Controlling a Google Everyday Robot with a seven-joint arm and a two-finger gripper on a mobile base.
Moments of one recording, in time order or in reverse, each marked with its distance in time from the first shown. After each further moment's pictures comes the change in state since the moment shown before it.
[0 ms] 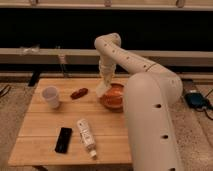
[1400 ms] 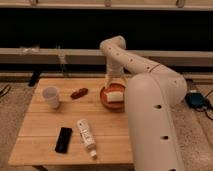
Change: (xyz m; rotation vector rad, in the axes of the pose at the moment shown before) arm -0.037 0.041 0.016 -0.075 -0.086 0.078
